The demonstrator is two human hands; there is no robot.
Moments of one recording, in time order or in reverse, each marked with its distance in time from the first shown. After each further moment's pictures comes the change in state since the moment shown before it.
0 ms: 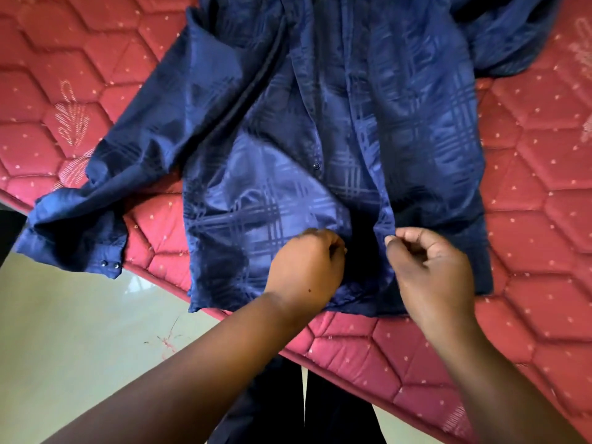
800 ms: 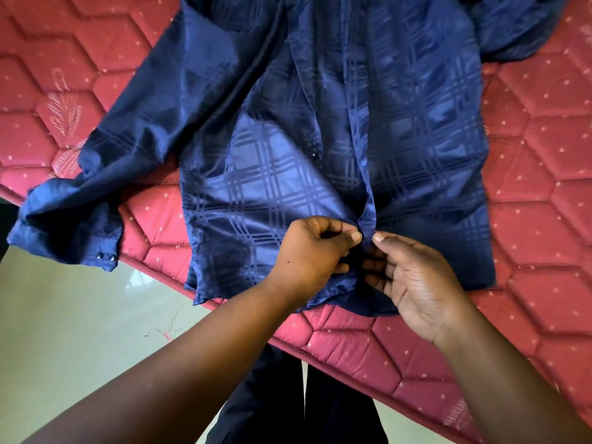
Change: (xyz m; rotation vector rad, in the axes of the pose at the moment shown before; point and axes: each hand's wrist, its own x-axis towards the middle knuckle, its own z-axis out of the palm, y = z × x) left_hand 0.006 0.010 0.003 -0.894 -0.164 -0.396; right_hand 0.002 0.004 0.003 0.595 -0.368 0.555
